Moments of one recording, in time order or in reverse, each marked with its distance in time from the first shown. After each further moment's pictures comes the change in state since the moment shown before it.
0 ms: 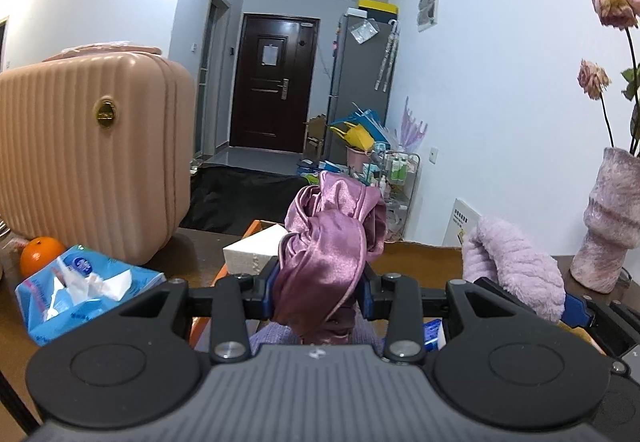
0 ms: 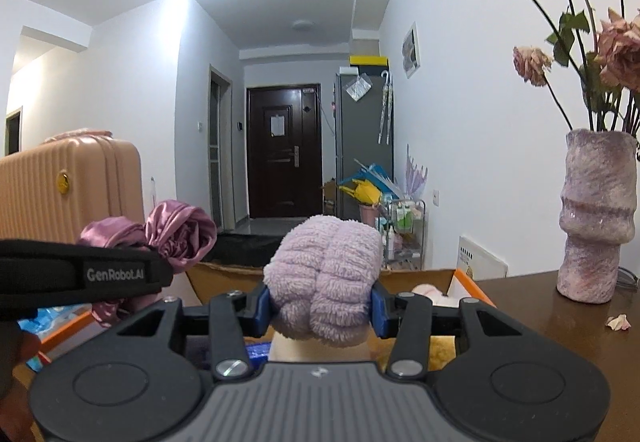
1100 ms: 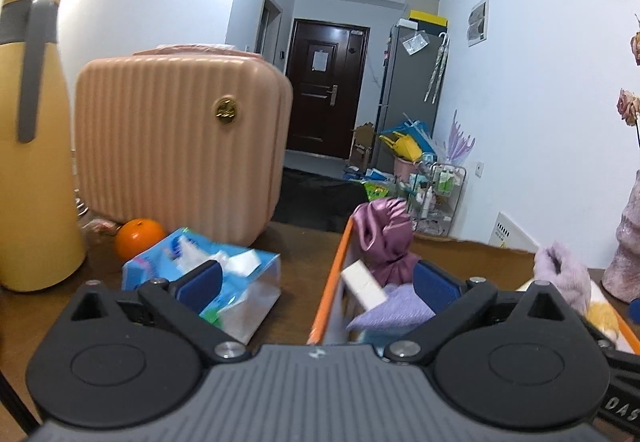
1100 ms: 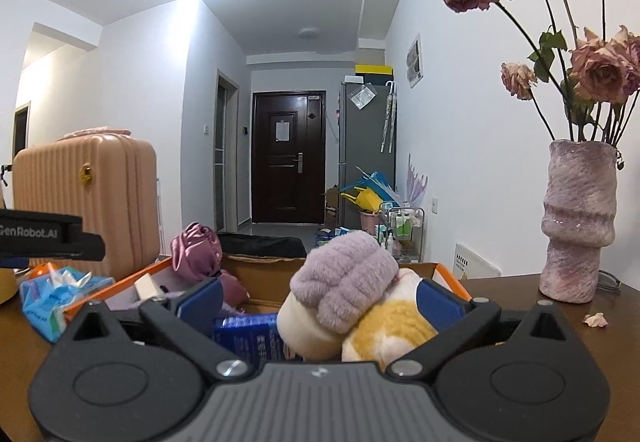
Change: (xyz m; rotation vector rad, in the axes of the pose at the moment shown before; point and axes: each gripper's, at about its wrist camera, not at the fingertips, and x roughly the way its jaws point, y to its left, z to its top) left arm -0.052 0.059 -0.005 -0.063 -0.022 0.124; right arm -0.051 -0.005 -0.012 -0.036 -0.031 0.011
